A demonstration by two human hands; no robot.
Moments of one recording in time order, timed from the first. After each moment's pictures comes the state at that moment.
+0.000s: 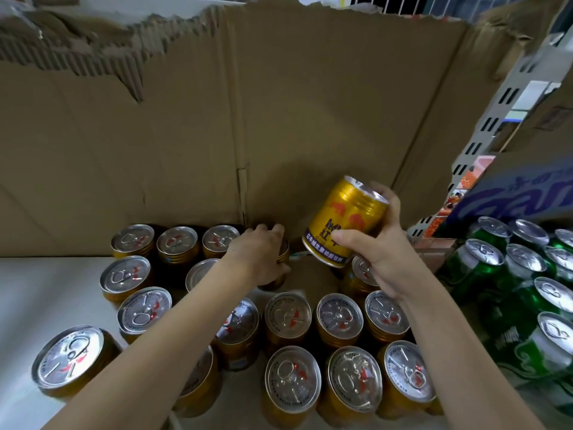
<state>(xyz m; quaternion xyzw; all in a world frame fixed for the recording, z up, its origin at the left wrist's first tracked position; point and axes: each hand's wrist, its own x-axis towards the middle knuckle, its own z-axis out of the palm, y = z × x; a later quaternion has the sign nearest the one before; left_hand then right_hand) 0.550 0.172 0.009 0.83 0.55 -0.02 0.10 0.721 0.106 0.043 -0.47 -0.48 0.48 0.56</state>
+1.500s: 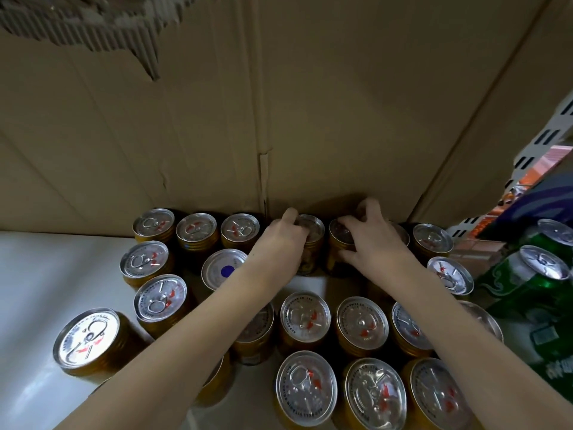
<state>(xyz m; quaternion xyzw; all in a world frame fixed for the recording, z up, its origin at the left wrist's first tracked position) 0.557 0.169 -0.003 0.83 0.55 0.06 0.07 0.716 0.161 0.008 -0.67 -0.74 0.07 0.03</state>
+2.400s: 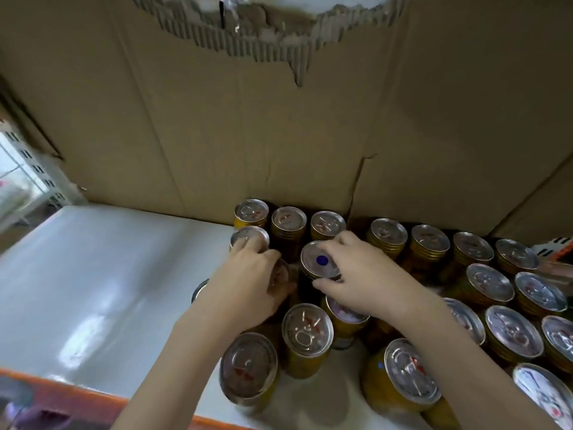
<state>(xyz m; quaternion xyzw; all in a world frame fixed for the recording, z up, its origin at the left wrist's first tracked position) 0.399 0.081 0.010 0.77 0.63 0.09 0.08 0.572 0.105 0.033 -0.55 -0.83 0.14 0.01</state>
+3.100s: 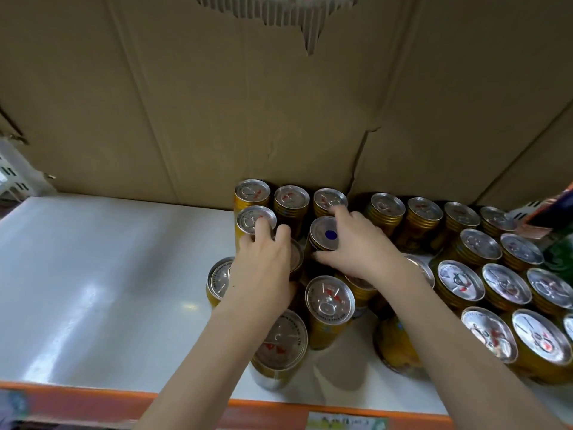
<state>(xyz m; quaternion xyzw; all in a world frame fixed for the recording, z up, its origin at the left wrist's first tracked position) 0.397 0.070 -0.006 0.76 0.64 0.08 0.07 0.544 0.109 0.006 -0.68 -0.72 0.12 0.04</state>
